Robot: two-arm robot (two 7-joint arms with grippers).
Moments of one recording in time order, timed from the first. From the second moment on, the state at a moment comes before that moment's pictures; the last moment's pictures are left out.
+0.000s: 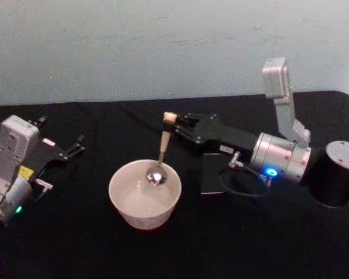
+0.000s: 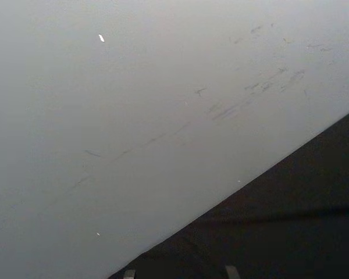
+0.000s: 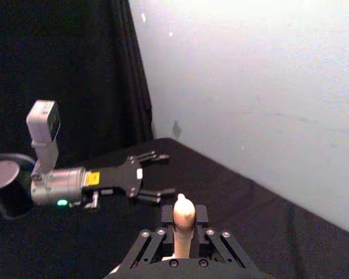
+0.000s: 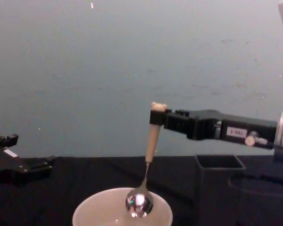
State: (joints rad) left arm -0.20 0.60 0.45 -1.41 -0.25 -0.12 0.03; right arm 0.46 0.44 -0.58 -1.36 0.68 0.05 0.68
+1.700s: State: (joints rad) left arm -0.20 0.60 0.45 -1.41 -0.25 -0.12 0.03; right arm 0.33 0.60 -0.38 -1.48 0.88 0.04 0.58
